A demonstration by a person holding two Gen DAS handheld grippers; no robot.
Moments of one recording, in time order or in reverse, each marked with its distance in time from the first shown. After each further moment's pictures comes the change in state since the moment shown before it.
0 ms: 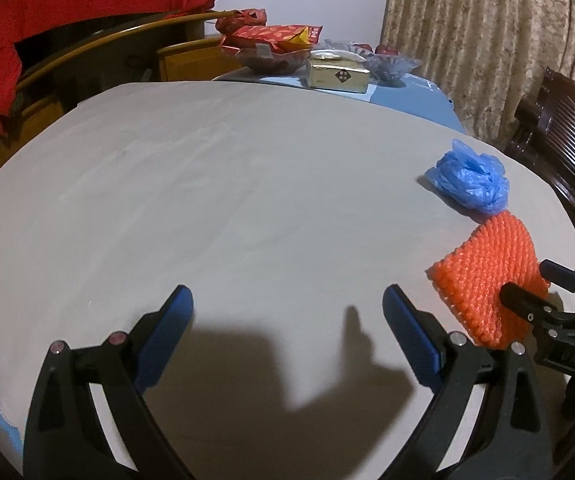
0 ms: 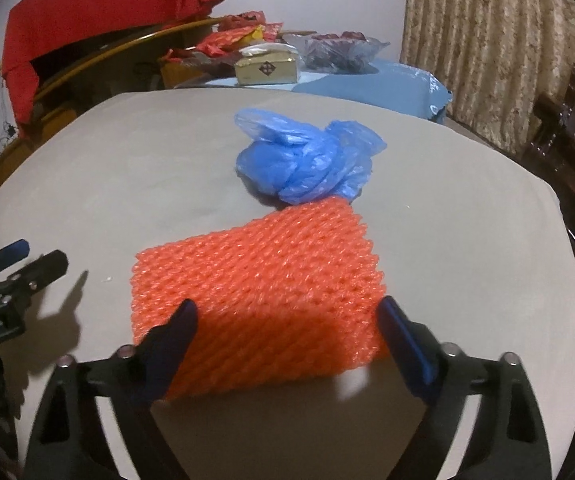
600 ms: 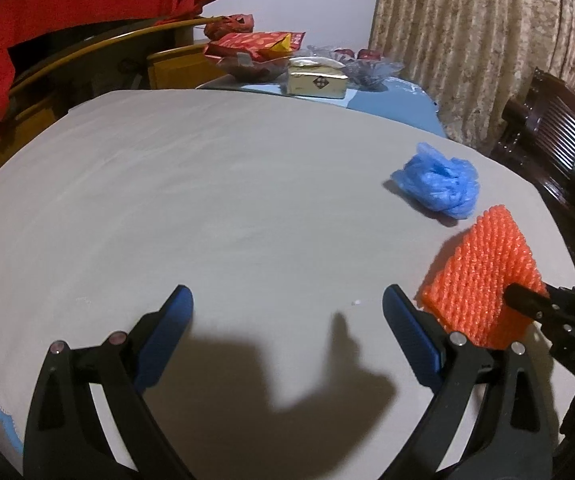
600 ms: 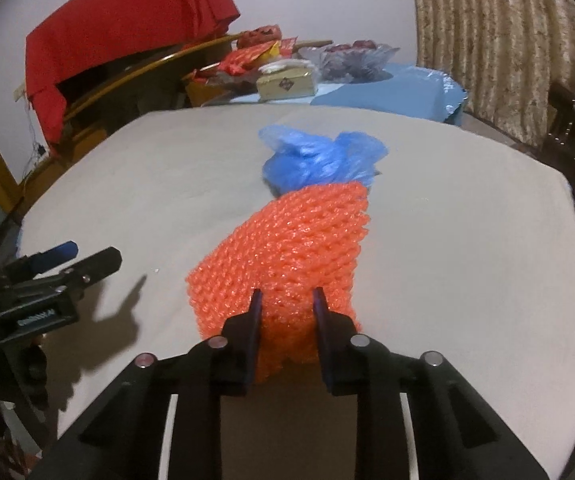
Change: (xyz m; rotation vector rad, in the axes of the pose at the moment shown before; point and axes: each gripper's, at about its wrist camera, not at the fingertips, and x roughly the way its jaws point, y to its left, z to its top) left arm -0.018 -0.029 0.000 0.013 -0.015 -0.040; right arm -0.041 -0.023 -0.012 0.068 -0.037 0.113
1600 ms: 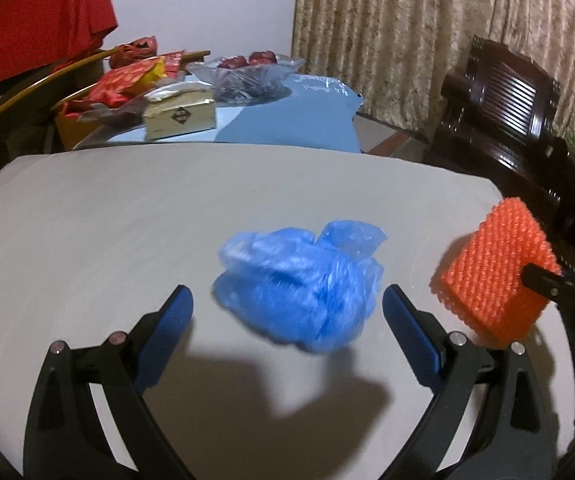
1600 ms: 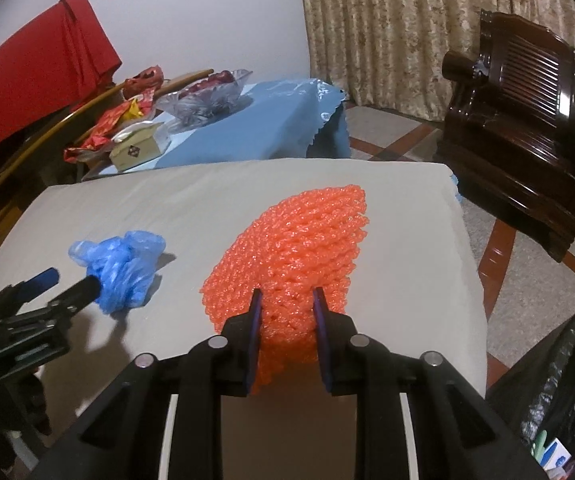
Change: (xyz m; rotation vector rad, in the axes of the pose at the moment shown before) left arm 0.090 -0.143 0.082 0.191 -0.008 -0.156; right arm -0.004 -0.143 0.053 0.227 -0.065 -0.239
